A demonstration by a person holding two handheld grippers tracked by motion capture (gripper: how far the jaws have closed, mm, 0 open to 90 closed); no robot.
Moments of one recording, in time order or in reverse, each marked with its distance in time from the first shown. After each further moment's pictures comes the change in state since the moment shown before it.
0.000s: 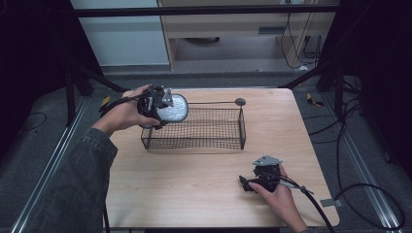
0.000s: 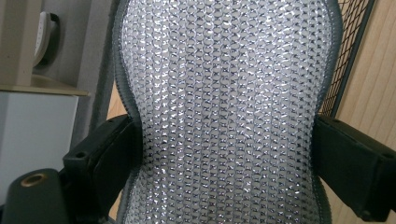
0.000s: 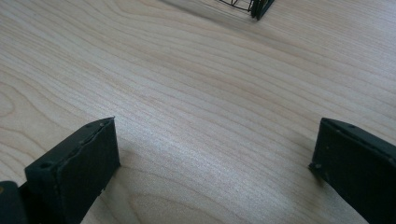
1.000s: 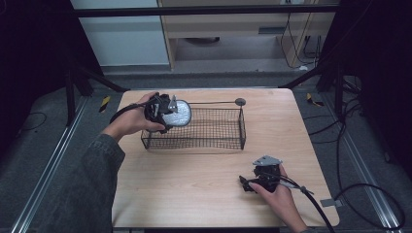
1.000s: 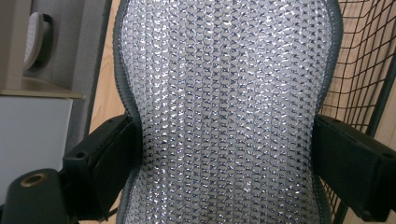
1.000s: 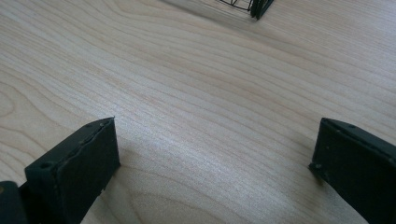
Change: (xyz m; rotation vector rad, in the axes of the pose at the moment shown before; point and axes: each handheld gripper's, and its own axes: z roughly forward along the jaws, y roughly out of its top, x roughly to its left) left arm -0.006 -0.003 0.045 -0.001 -0.010 0.003; right arm 0.000 0.000 0.000 0.001 -0.001 0.002
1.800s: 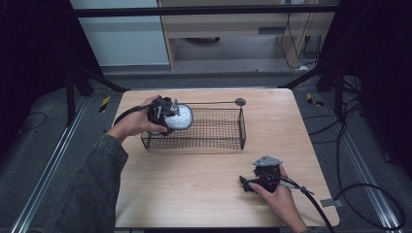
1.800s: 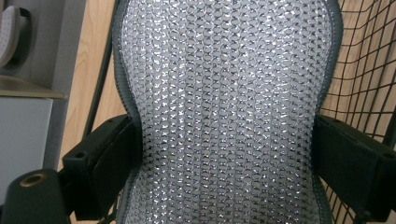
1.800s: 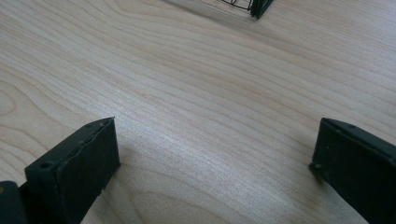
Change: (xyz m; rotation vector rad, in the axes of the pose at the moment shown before) left arm -0.002 -0.005 0.022 0.003 -0.048 -0.016; right arm 0.000 -0.001 0.000 0.000 0.001 -0.001
